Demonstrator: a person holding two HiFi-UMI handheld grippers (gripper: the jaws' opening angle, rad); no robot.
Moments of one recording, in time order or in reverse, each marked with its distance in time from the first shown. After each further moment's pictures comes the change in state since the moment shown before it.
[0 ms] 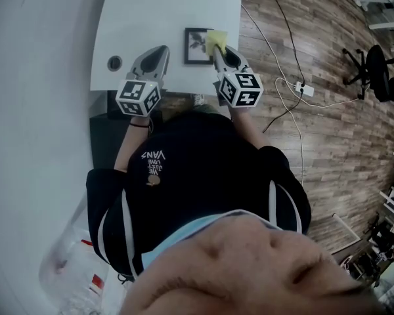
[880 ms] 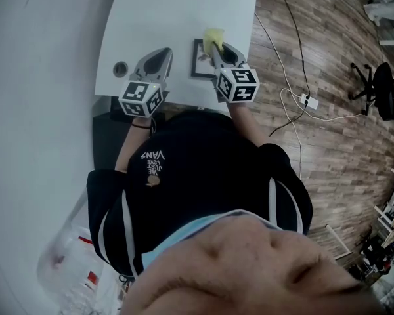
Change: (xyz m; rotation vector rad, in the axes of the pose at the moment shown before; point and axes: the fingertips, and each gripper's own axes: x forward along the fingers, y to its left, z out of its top) left arm 0.027 0.037 0.001 -0.016 0.031 0.052; right arm 0.077 -0.001 0.006 -0.022 0.050 0.077
